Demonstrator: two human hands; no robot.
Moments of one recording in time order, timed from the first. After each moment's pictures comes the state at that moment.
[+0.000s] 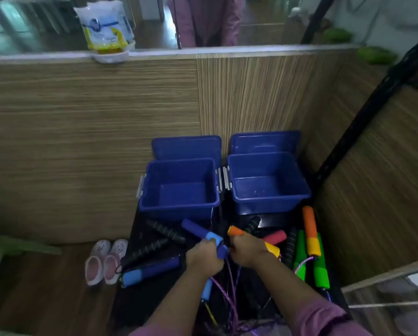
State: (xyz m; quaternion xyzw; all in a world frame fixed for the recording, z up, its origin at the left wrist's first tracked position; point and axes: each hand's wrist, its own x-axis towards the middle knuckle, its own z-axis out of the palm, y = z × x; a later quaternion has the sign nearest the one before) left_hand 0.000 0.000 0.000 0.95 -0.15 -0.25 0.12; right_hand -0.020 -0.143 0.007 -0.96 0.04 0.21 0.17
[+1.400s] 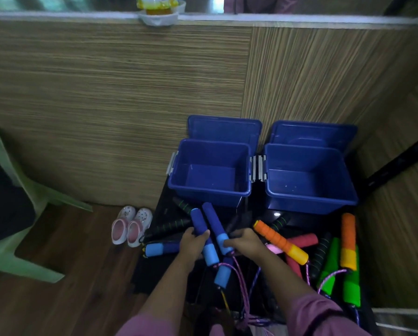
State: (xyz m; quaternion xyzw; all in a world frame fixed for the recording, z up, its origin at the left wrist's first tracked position) left_hand 0.016 0.067 -0.047 0.69 0.30 -0.21 0.62; right_hand 0.009 -0.095 -0.041 -0.78 0.18 0.28 0.53
